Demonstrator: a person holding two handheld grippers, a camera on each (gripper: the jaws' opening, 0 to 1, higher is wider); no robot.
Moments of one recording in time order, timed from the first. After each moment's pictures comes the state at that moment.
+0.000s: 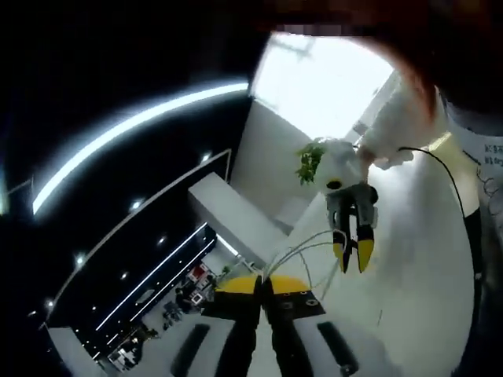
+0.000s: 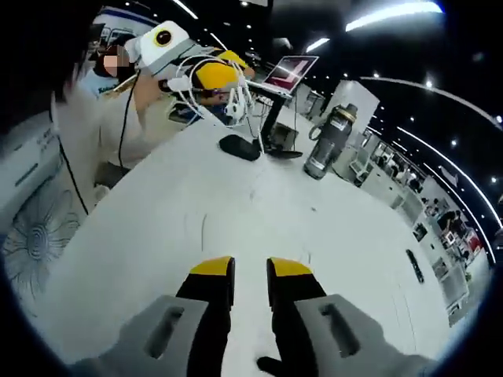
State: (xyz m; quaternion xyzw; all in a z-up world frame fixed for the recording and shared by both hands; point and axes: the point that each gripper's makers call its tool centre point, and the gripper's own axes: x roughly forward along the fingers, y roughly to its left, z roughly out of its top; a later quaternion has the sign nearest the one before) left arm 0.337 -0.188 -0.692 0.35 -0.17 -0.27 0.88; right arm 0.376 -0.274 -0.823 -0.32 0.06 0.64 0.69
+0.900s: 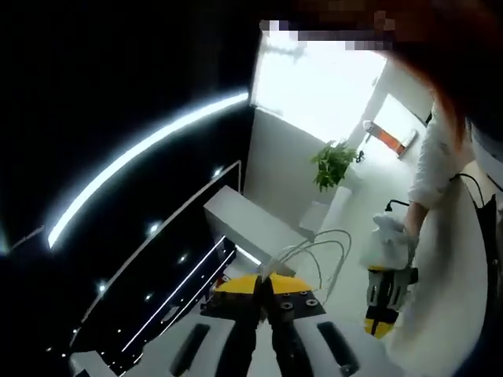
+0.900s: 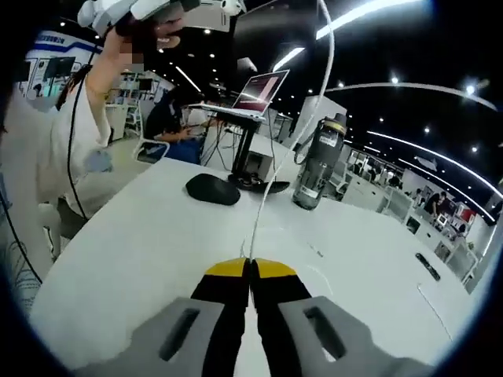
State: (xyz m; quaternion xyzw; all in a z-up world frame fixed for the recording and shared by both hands) left arm 0.339 -0.179 -0.618 0.38 -0.22 -0.24 0.87; right arm 0.410 -0.178 -0.807 -0.23 0.00 0.57 0.79
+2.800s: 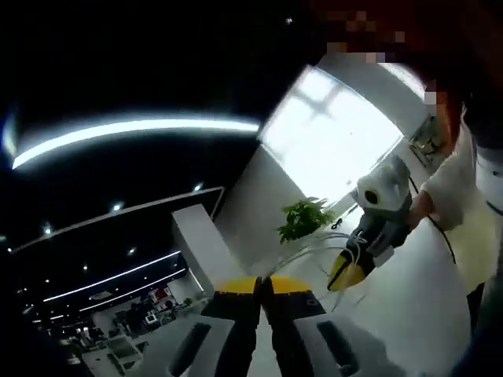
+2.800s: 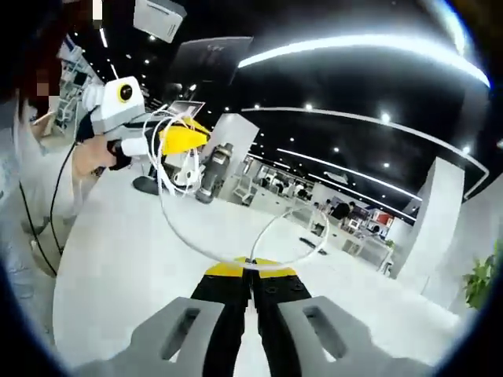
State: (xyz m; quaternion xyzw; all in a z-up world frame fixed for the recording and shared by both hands) left arm 0.342 -0.318 -0.698 0.19 -0.22 -0.38 0.88; right arm 0.376 -0.403 -0.773 -0.23 -0.06 0.39 0.89
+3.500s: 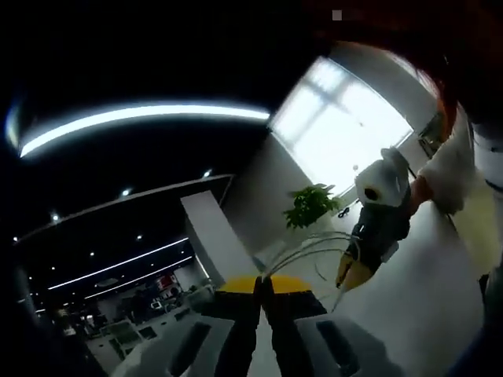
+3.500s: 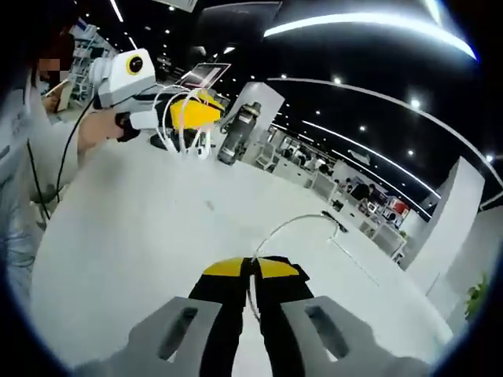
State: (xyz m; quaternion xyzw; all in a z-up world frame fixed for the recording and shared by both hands) left arm 0.359 -0.299 -0.733 0.19 -0.21 -0.35 0.89; right arm 0.387 -0.398 -0.822 -0.31 0.01 0.40 0.86
